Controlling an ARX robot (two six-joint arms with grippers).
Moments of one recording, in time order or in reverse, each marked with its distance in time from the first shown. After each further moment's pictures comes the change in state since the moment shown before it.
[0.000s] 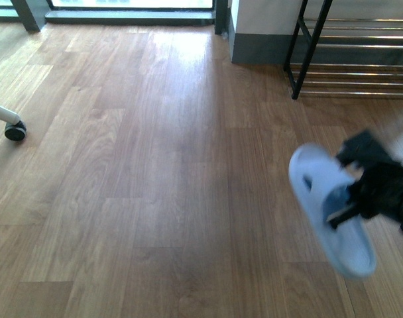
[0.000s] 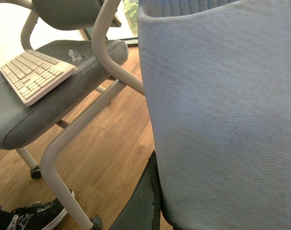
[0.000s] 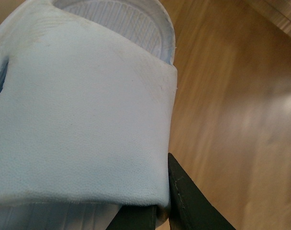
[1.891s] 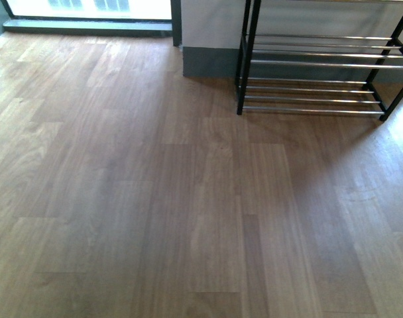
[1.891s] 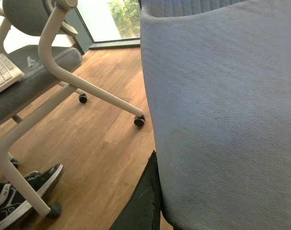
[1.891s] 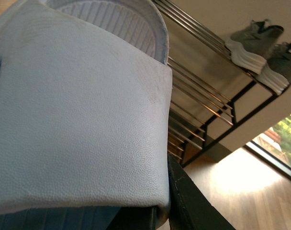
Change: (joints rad) left arm -0.001 0.000 -0.002 0.000 0.000 0.002; right arm -0.262 -1.680 -0.284 -0.891 -0.403 -0.092
